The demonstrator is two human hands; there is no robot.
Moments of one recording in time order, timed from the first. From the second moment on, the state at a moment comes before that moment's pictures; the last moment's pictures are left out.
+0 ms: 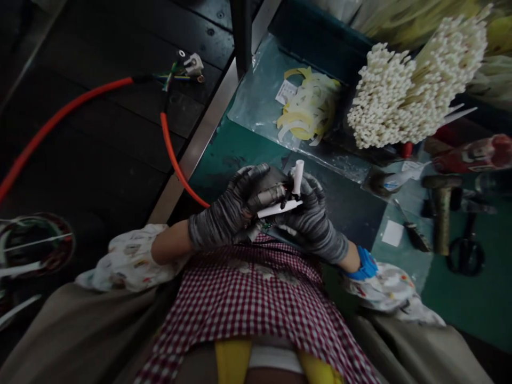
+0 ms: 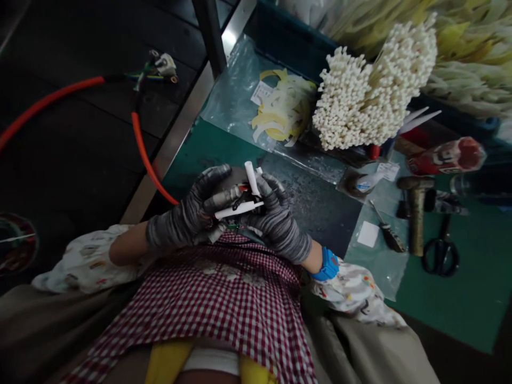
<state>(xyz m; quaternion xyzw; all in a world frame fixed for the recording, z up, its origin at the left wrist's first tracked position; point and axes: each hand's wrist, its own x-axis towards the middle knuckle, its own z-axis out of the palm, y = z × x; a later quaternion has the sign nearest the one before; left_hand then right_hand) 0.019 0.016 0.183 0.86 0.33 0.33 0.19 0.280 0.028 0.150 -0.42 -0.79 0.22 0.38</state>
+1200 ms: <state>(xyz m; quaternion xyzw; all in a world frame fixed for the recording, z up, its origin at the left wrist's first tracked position) 0.065 0.002 0.185 0.77 0.45 0.37 0.25 0.315 0.028 0.166 -0.37 -0.86 0.18 0.29</state>
